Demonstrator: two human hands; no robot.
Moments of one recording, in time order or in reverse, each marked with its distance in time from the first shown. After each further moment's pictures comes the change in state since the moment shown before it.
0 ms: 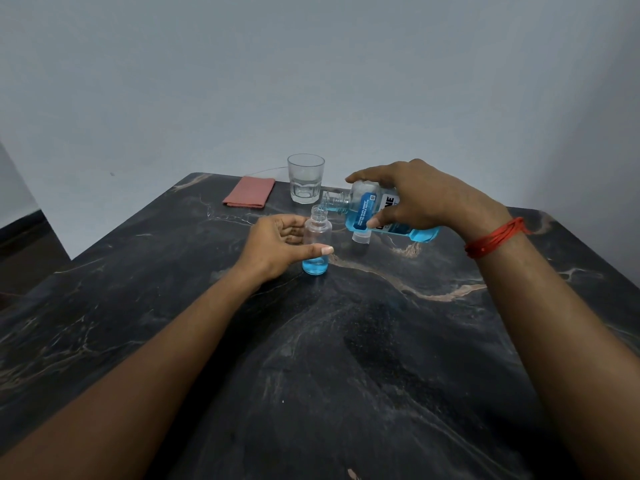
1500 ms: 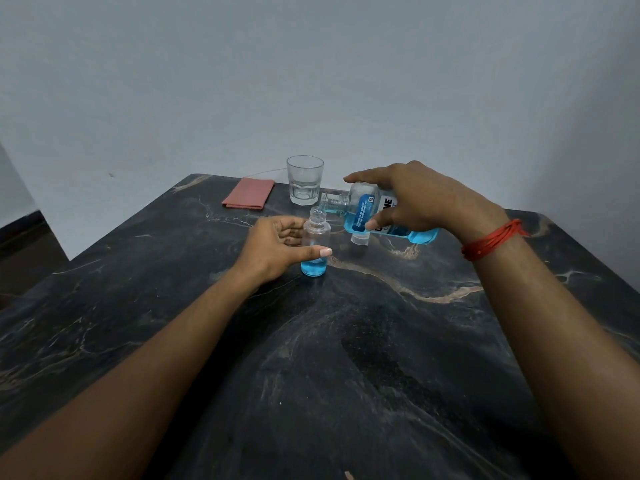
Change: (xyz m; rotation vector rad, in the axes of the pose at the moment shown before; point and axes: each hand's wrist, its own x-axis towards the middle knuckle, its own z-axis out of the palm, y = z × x) left_hand 0.000 0.000 0.000 -0.006 0.002 -0.011; right_hand -0.001 -0.002 -0.001 -0.032 -0.001 0.004
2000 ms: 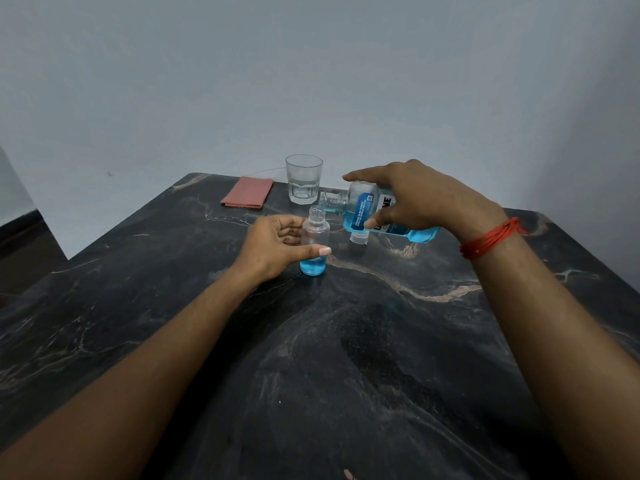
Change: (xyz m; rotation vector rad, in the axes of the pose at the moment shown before) left_hand 0.000 0.001 0.000 0.009 0.002 0.005; right_hand 0.000 -0.001 0.000 -0.019 0.007 0.000
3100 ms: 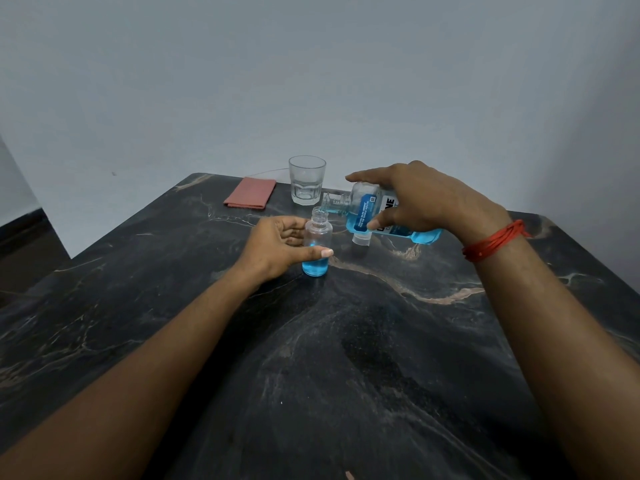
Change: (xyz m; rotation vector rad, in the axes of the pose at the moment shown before) left_hand 0.001 0.000 -0.001 0.004 -0.021 -0.048; right_hand 0.002 0.000 0.001 -0.021 0.002 -0.001
